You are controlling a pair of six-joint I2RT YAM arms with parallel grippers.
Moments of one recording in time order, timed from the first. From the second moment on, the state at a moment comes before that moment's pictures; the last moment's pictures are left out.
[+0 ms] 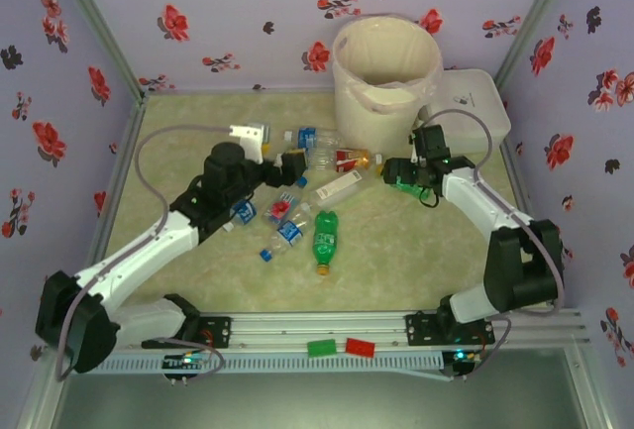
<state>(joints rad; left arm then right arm) -0.65 1.14 0.81 0.03 -0.02 -0.40 0.23 1.49 1.01 -0.50 0.02 0.23</state>
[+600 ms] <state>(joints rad) -0.63 1.08 0.62 0.02 -0.06 -0.55 0.20 1.71 1.11 -0.47 -0.03 0.15</state>
